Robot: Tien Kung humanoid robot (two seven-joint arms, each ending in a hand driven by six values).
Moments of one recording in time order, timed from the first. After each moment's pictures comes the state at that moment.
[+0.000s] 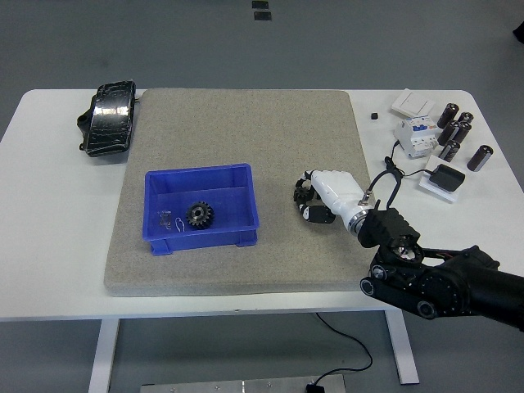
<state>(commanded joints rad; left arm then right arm) 0.02 0.27 -0.60 -0.36 0.59 0.26 0.38 0.76 -0.28 0.15 1.04 -1.62 -0.50 -0.30</state>
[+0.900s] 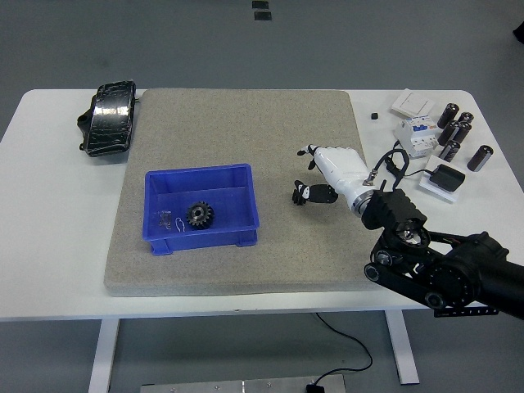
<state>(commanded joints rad) 0.02 0.26 -0.60 -0.36 0.59 0.26 0.38 0.77 -0.32 0.27 1.12 -1.74 -0.43 -0.37</state>
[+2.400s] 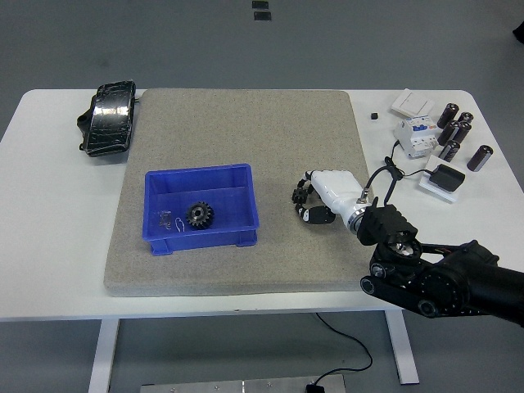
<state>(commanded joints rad) 0.02 0.26 -0.59 -0.36 0.58 0.26 0.37 0.79 -0.28 0.12 1.04 -1.64 -0.44 -0.36</state>
